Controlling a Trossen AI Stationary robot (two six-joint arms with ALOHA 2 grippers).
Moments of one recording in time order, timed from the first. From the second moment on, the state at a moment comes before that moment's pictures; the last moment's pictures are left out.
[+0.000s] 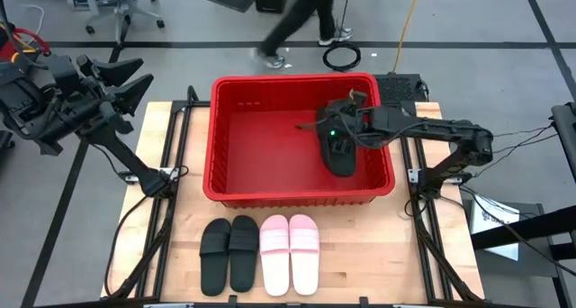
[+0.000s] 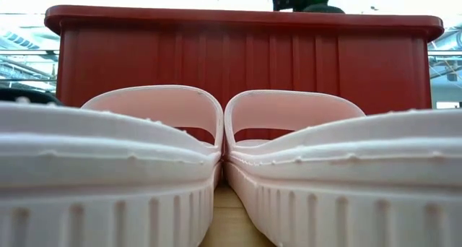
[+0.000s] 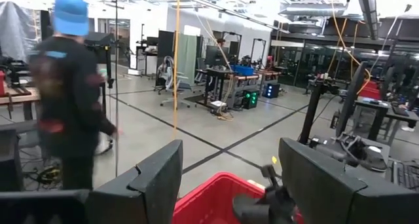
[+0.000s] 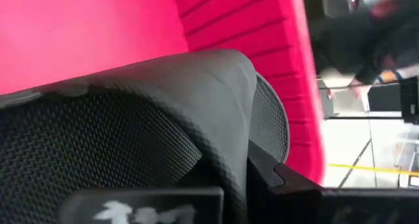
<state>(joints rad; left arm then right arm) -0.82 1.04 1.78 -0.01 -1.45 0.57 -0.16 1.52 1.47 -1.09 0.73 -0.16</state>
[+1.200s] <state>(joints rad) -0.79 1.04 1.78 -0.03 -1.45 0.57 -0.16 1.64 1.03 -0.58 0.63 -0.14</state>
